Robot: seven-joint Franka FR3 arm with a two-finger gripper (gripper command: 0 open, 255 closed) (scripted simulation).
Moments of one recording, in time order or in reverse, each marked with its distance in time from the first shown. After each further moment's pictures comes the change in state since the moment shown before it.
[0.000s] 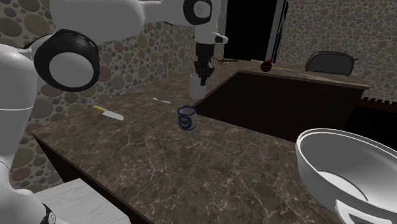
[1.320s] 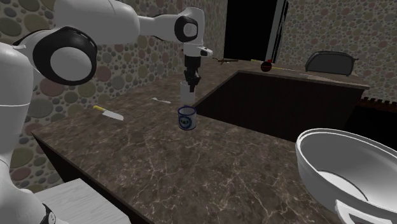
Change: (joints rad) arm 0.099 -0.031 0.024 -0.207 -0.004 0.179 0.123
